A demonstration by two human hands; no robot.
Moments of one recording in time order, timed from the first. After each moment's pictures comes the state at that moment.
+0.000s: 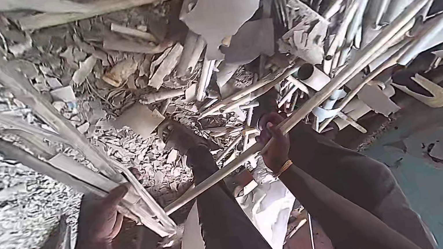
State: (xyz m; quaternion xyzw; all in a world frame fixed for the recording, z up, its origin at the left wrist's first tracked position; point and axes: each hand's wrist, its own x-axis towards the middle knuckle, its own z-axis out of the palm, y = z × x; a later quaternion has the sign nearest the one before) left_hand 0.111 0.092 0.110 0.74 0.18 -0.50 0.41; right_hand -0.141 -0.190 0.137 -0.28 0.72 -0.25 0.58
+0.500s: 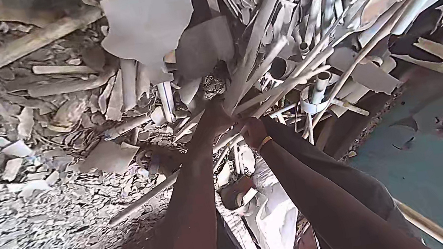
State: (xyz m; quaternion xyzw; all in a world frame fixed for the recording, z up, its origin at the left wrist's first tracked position) left_hand -0.041 -0.274 0.030 0.63 -0.33 -0.69 0.08; right_hand -0.193 -0.266 0.056 -0.24 0.77 -0.08 0.58
